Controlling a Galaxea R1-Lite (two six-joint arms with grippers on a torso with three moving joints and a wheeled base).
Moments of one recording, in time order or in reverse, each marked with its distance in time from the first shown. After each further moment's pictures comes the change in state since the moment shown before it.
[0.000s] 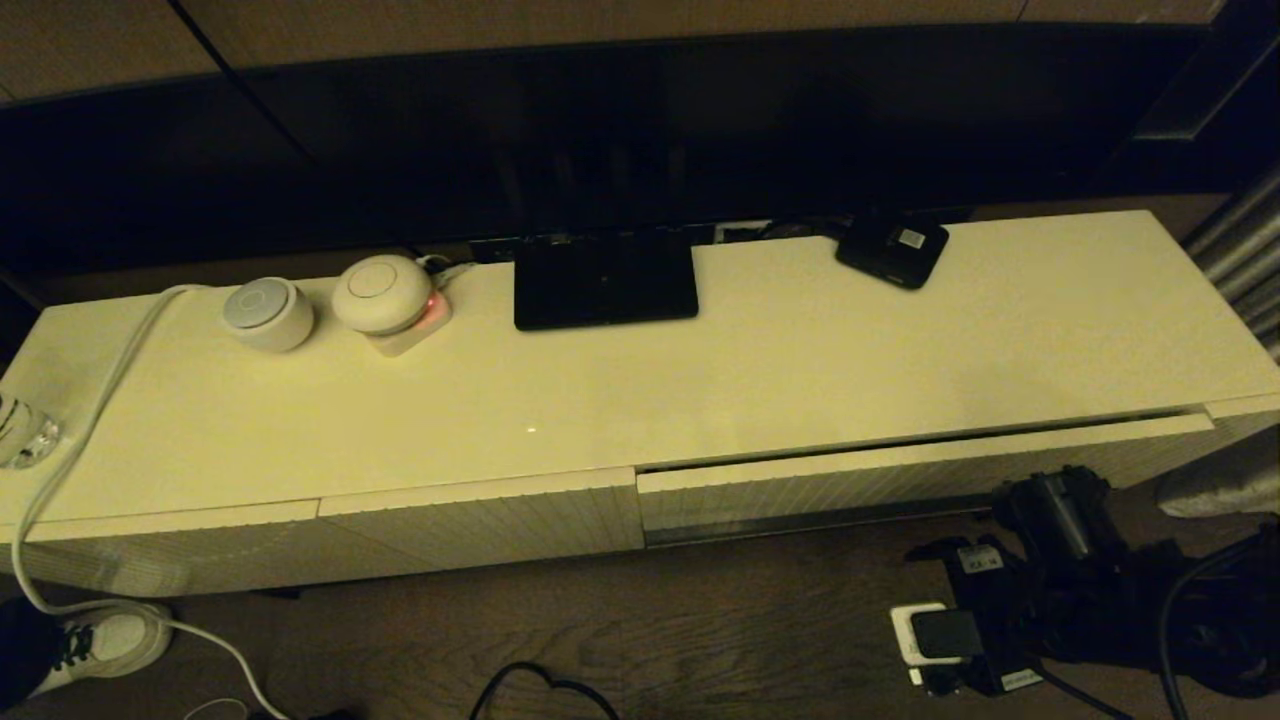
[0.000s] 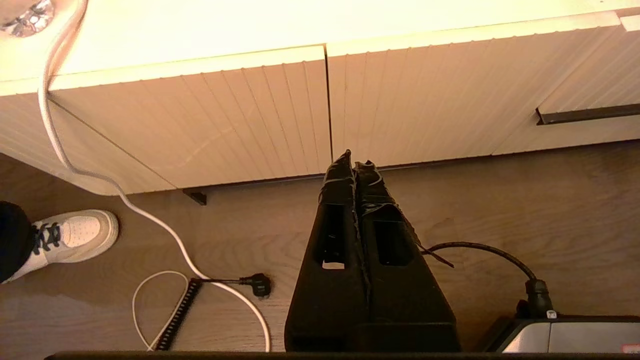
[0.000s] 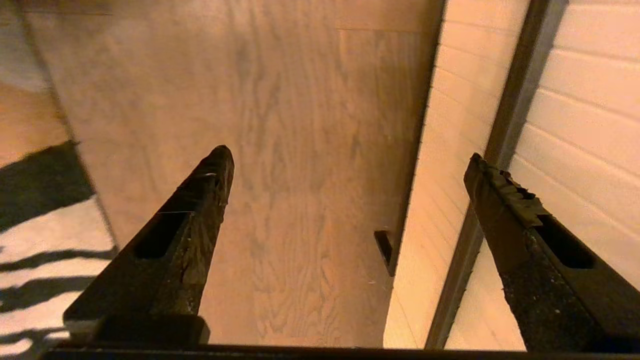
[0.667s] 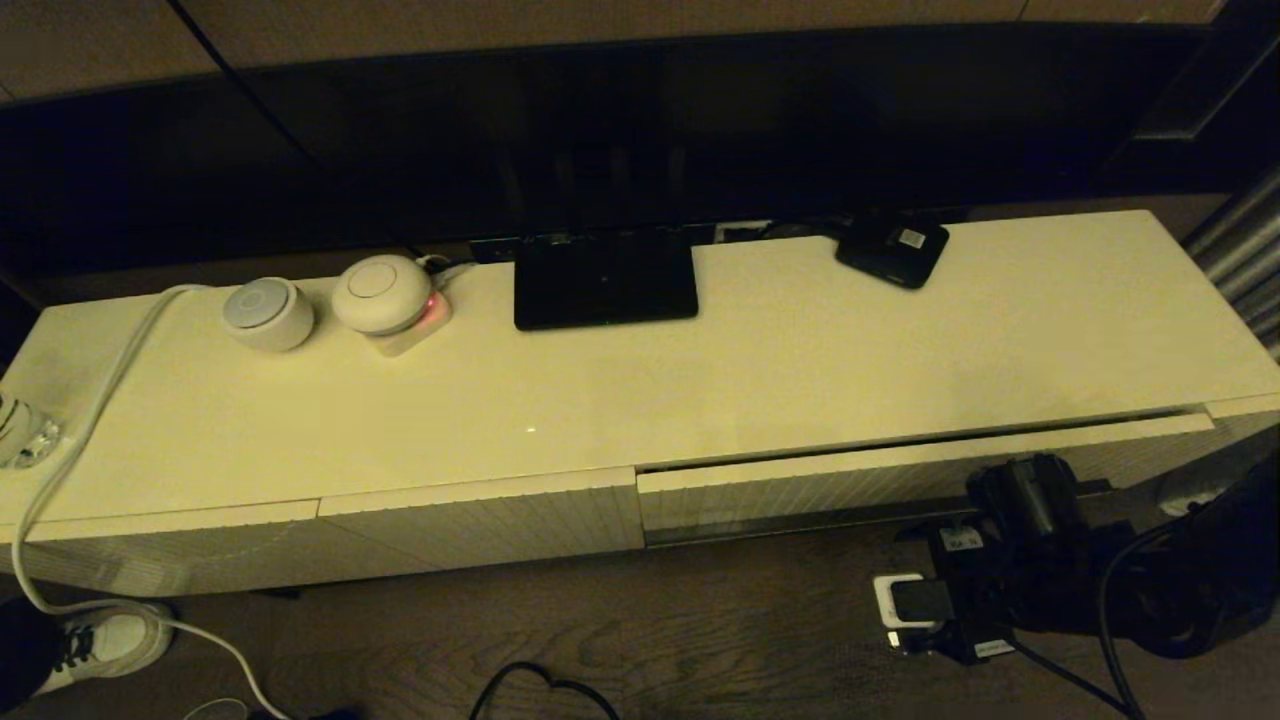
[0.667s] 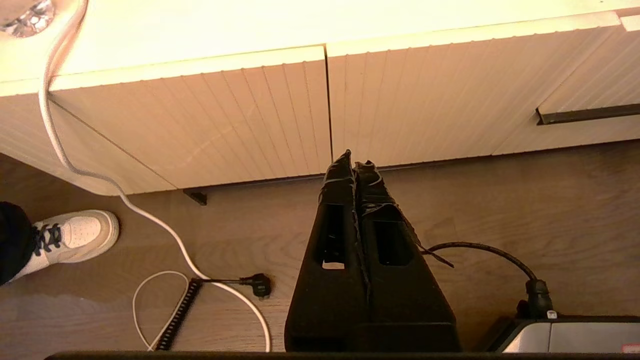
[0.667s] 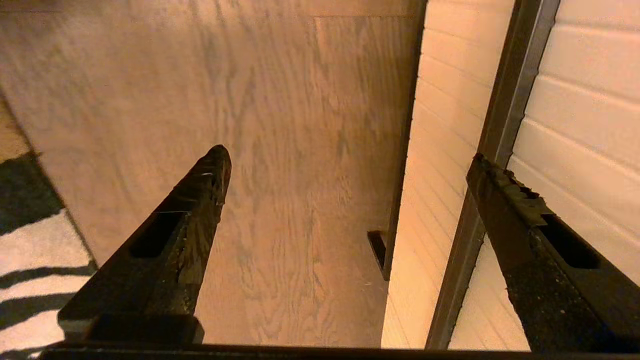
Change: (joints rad) left arm 0.000 0.000 0.000 0.000 0.000 0.000; right arm -0.043 0.121 -0.084 -0.054 0.000 0.000
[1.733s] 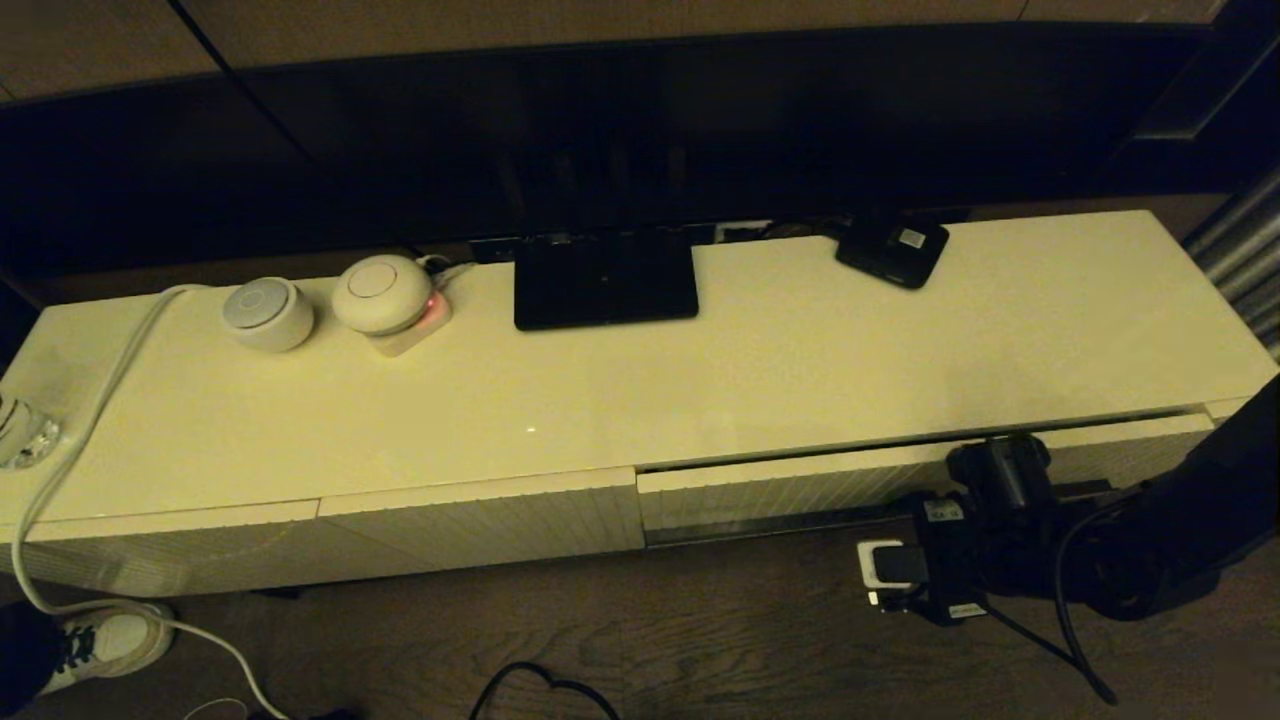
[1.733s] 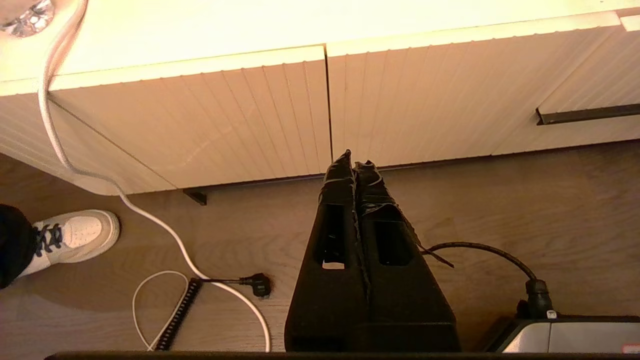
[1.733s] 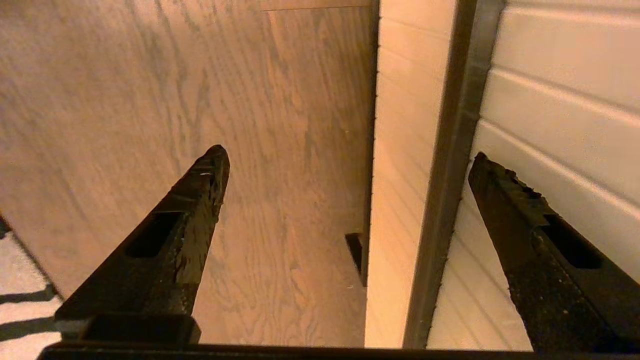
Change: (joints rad) left arm 0.000 0.000 0.000 0.000 0.000 0.000; right arm -0.023 0.091 -0.117 -0.029 -0.005 0.002
